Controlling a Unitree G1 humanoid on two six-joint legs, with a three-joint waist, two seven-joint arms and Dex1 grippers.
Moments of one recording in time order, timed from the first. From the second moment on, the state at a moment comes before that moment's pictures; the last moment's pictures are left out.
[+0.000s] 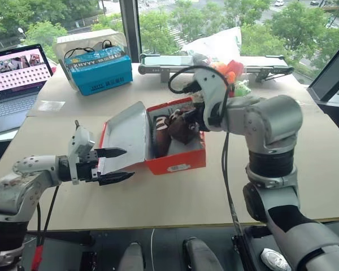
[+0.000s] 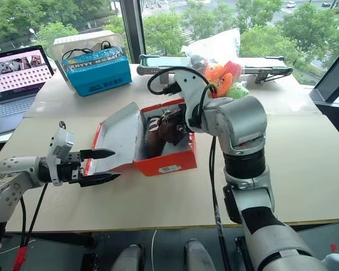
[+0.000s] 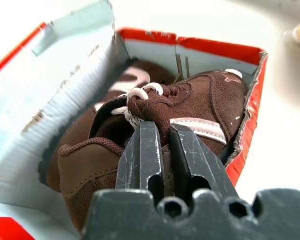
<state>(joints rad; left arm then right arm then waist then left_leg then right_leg) -0.27 0.88 0.16 -0.22 -0.67 0.62 -1.14 -1.16 -0.25 0.00 -0.19 0.25 1.61 0.33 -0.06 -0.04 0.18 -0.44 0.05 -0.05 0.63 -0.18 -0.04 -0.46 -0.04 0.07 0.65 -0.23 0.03</state>
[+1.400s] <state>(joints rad) -0.35 0.90 0.12 -0.16 -0.64 0.62 -1.19 -1.09 -0.34 -0.51 -0.12 0.44 1.55 0.24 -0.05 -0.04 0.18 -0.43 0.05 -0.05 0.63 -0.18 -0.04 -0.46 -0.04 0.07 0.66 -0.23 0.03</state>
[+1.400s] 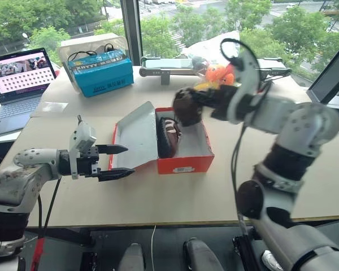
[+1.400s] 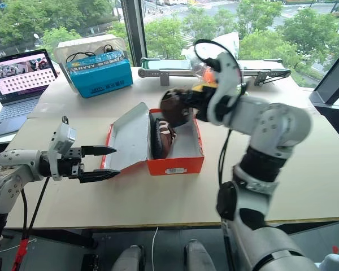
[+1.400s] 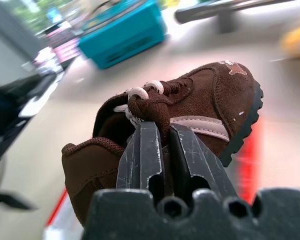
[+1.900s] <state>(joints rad) -0.39 0.89 0.12 -0.16 -0.63 0.61 -1.20 -0.89 -0.49 -0.40 0.58 0.36 0.86 0.45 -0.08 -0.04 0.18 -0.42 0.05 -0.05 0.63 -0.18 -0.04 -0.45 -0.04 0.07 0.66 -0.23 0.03</state>
